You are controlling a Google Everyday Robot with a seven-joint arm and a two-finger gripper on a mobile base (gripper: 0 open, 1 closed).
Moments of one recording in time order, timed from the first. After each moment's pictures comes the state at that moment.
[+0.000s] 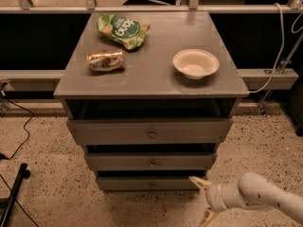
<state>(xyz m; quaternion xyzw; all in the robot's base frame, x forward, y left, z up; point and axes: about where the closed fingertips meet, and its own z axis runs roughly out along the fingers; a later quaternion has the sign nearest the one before) 0.440 -0.177 0.392 -0.73 0.59 0.14 0.33</state>
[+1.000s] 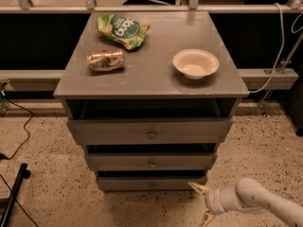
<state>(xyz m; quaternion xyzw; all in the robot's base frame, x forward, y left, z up) 0.447 -0.187 0.314 -0.72 0.57 0.18 0.34</state>
